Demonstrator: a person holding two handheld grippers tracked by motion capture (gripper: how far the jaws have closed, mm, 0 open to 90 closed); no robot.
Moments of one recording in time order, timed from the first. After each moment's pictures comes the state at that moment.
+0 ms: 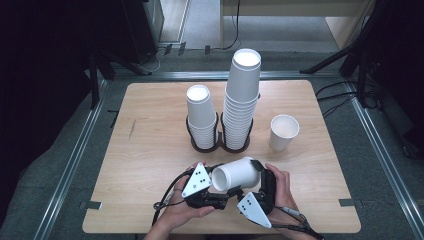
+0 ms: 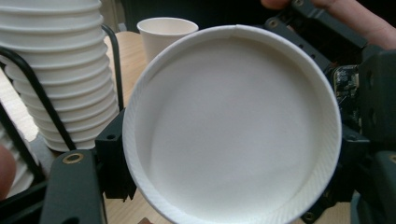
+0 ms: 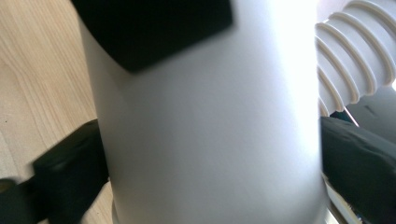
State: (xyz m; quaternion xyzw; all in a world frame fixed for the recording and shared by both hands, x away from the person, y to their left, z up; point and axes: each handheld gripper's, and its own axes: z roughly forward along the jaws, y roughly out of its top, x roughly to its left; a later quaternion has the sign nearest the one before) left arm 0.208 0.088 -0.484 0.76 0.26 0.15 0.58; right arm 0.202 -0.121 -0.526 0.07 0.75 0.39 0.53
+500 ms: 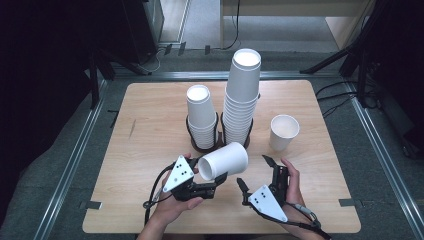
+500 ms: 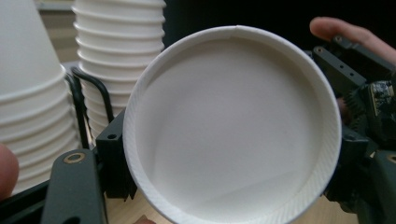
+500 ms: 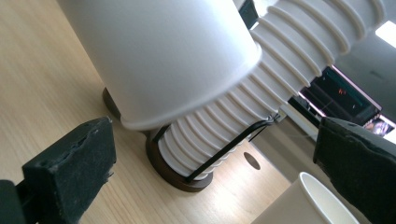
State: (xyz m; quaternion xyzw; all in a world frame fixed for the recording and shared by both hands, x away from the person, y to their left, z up) left arm 0.212 0.115 -0.472 0.70 0.30 0.20 0.62; right arm 0.204 -0.138 -0.508 0.16 0.72 0.45 0.50
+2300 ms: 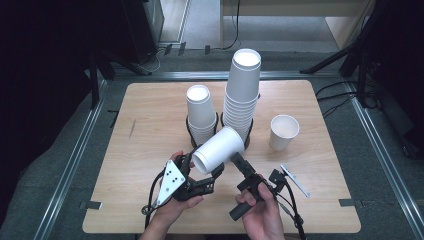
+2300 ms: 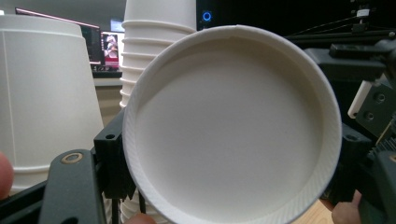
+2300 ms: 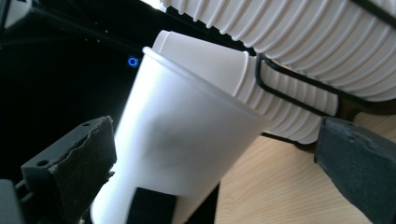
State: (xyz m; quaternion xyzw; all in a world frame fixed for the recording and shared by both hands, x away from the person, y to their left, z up) left arm 0.208 0.111 -0.478 0.60 0.28 0.28 0.69; right arm 0.209 -0.113 -0.469 0.62 0.34 0.70 -0.11
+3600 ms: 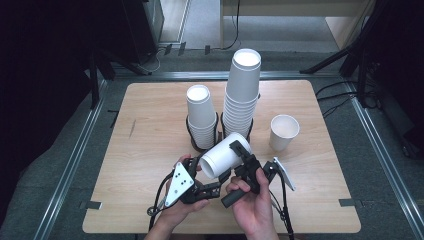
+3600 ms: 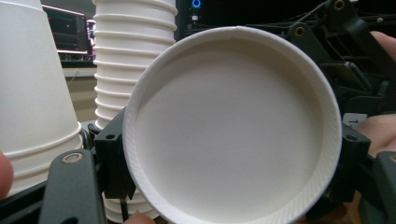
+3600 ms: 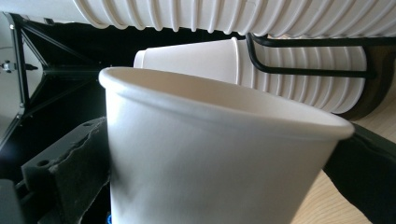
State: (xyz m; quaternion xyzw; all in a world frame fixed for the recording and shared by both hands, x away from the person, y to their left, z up) left arm 0.206 0.098 -0.485 0.63 0.27 0.27 0.68; right arm 0.236 -0.098 -0.480 0.66 0.23 0.67 -0.24
